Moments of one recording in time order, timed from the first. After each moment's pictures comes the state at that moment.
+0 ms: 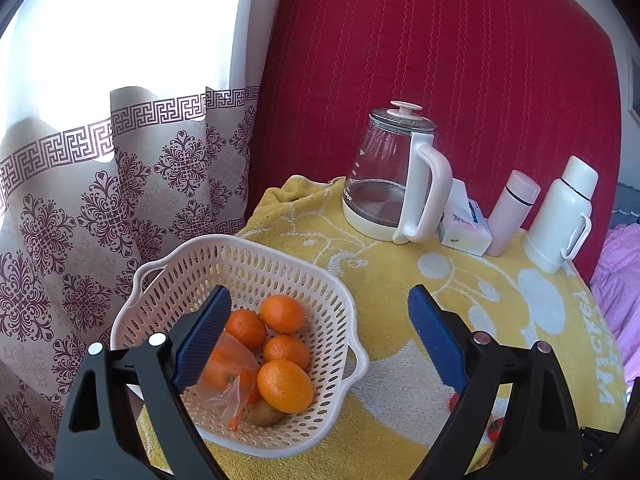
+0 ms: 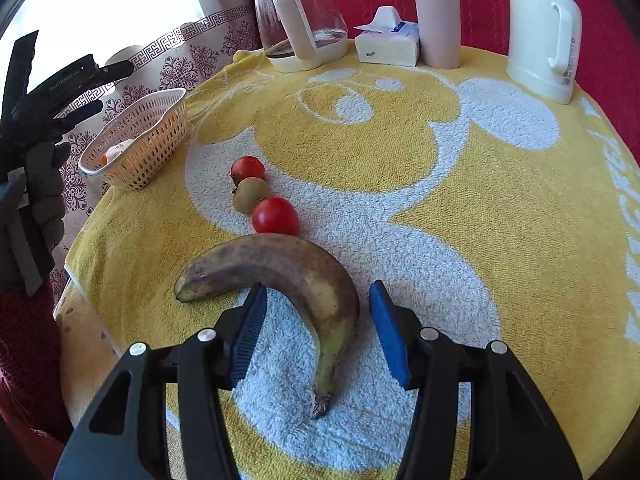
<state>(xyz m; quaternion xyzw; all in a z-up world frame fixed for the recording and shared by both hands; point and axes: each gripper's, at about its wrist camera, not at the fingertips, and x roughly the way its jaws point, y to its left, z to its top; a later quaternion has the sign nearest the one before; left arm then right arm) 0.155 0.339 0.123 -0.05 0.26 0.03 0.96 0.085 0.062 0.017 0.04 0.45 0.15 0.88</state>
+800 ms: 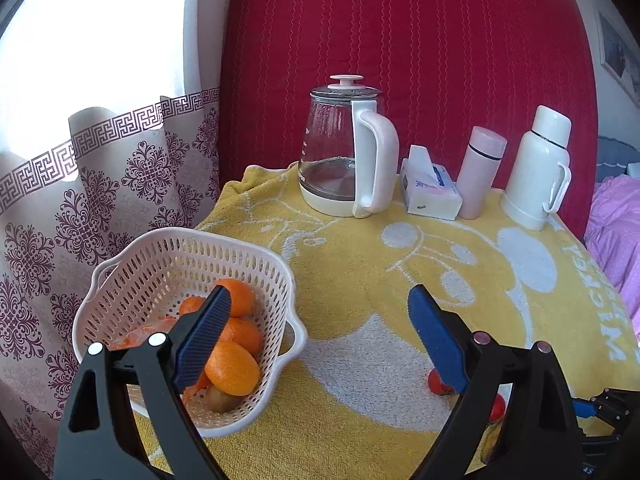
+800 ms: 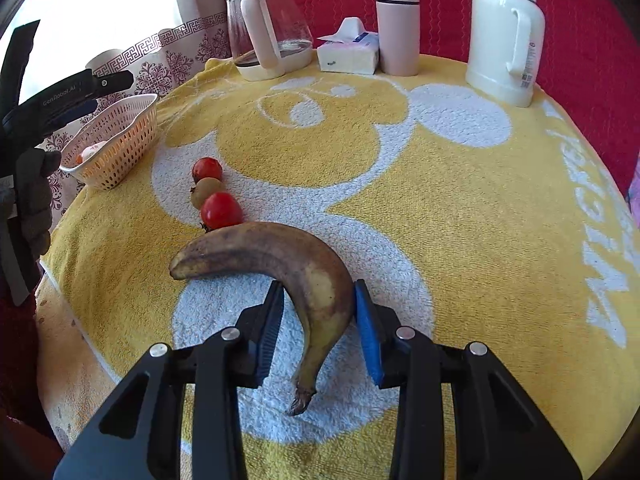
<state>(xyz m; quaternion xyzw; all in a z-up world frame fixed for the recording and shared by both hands) 0.153 0.285 0.107 0.01 0.28 -0.01 0.96 0.069 0.027 0.019 0.03 0.43 0.09 0.90</state>
